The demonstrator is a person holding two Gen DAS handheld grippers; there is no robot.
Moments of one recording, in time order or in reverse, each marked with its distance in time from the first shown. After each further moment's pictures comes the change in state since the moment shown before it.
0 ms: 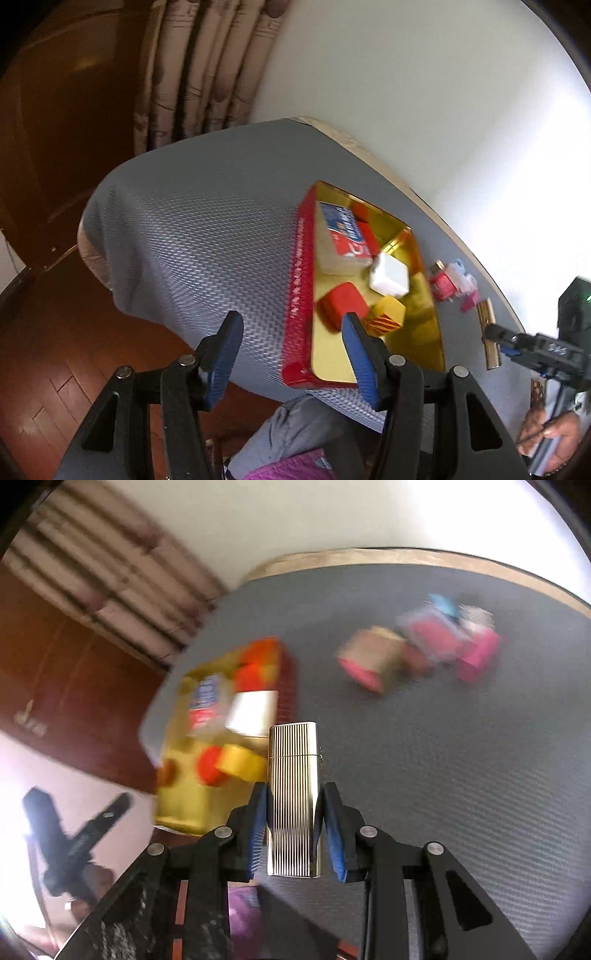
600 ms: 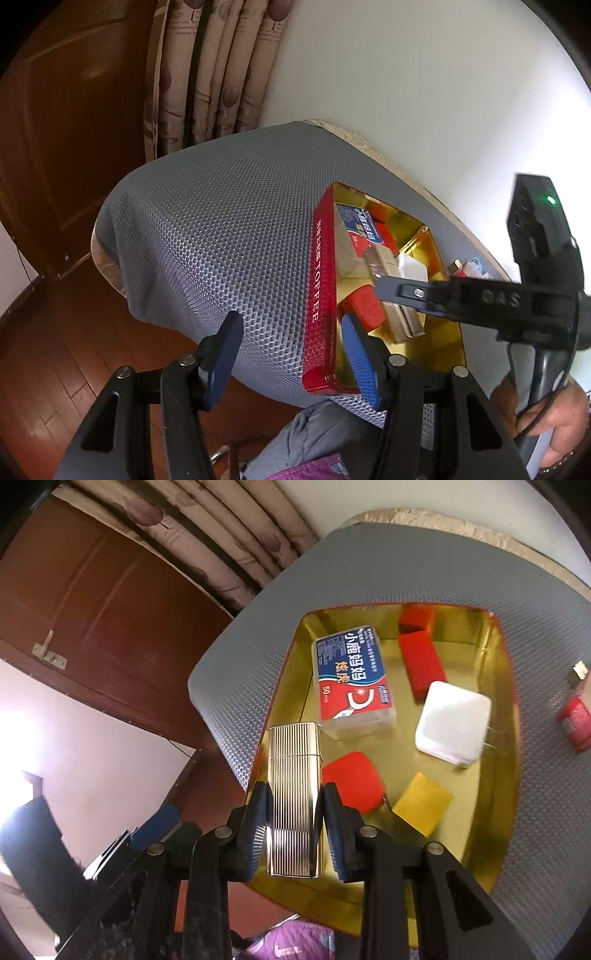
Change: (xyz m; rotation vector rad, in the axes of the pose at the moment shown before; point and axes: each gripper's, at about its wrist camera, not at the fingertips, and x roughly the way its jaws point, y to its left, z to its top) left arm 0.006 0.002 -0.001 0.040 -0.015 0.059; right arm 0.134 0.129 0.031 -0.169 0.182 0.107
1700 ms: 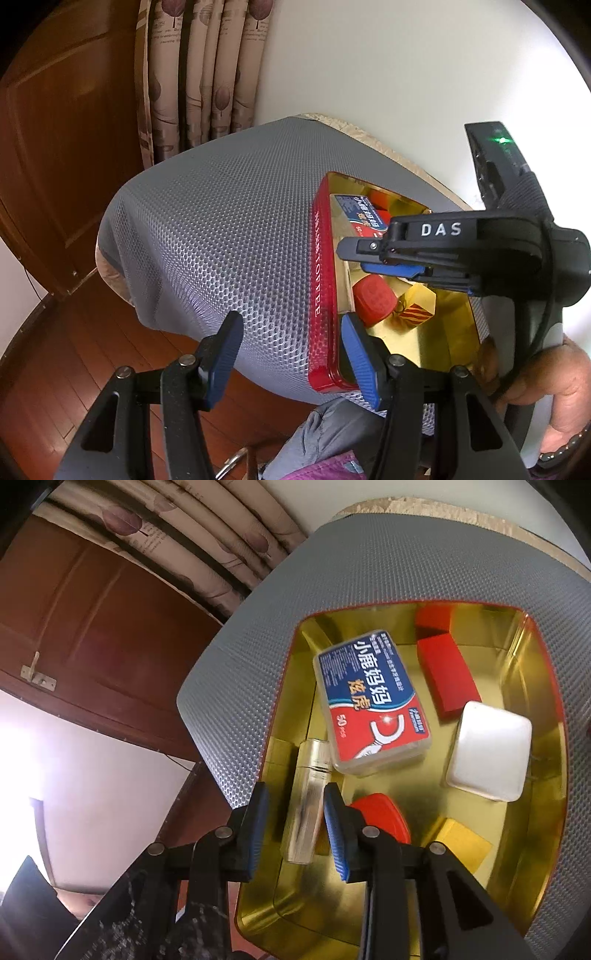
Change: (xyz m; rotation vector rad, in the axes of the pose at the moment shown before) left arm 0.007 -0.007 -0.002 0.084 0.011 0.039; right arm 0.029 -0.003 0.020 0.052 -0.018 0.005
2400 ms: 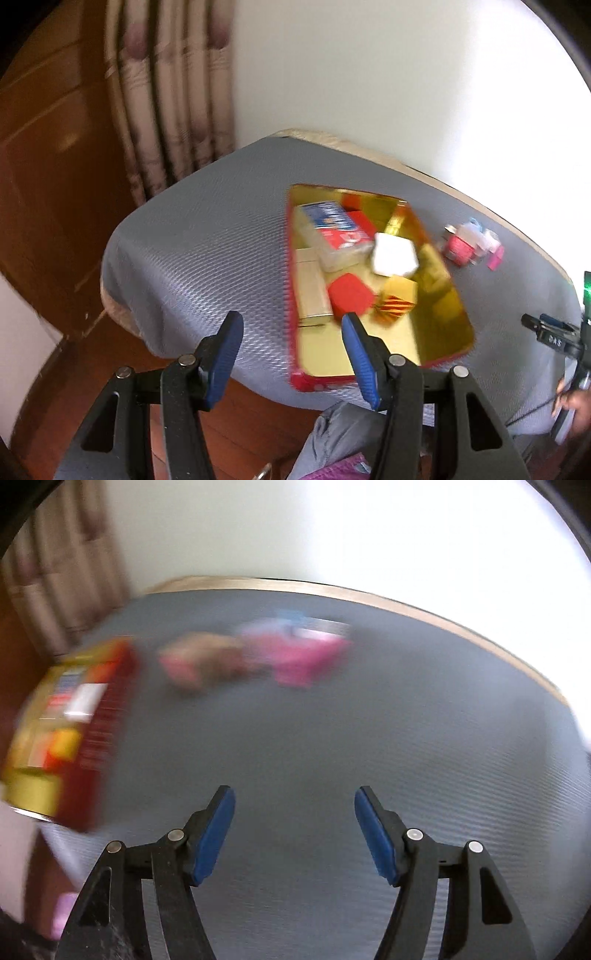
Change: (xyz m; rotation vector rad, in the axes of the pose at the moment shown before) left arm -0.017 -0.046 -0.009 0.201 -0.076 0.021; right arm -0.176 -0.207 -0.153 0.097 -0.335 -0.687
